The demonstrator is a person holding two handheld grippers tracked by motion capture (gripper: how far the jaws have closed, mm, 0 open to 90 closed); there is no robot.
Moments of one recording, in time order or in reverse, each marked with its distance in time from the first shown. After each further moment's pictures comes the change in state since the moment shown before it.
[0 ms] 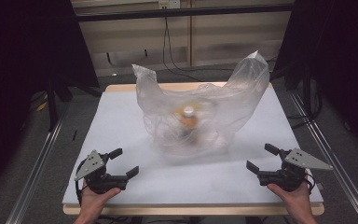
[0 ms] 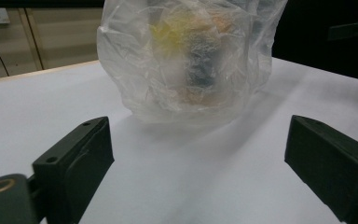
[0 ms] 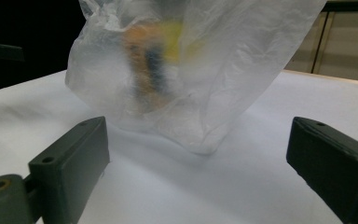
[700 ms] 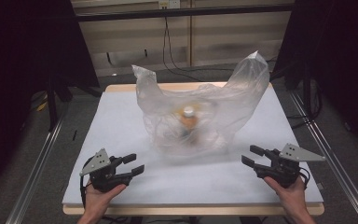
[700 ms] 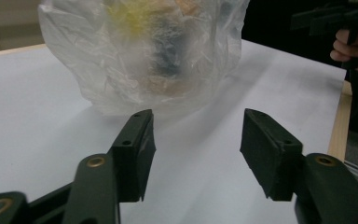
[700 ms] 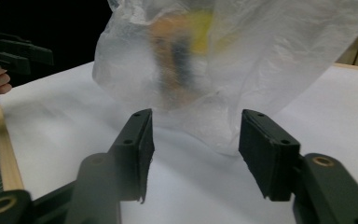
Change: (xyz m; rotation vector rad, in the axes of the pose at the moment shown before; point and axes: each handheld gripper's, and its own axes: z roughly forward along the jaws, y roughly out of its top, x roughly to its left) left arm -0.005 0.008 0.009 0.094 -0.126 0.007; right arm -0.001 0.008 0.013 0.056 0.125 0.017
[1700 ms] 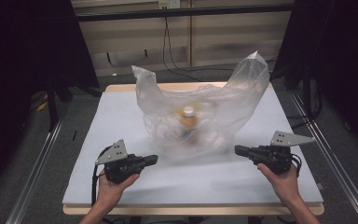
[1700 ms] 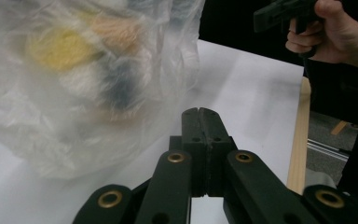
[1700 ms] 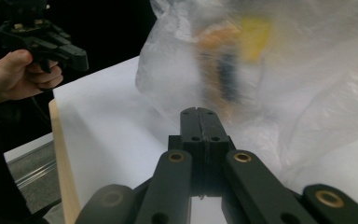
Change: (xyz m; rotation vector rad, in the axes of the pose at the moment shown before) left arm -0.021 0.044 0.032 0.025 -0.167 0.049; right arm 0.004 0.037 0.020 0.071 0.176 0.017
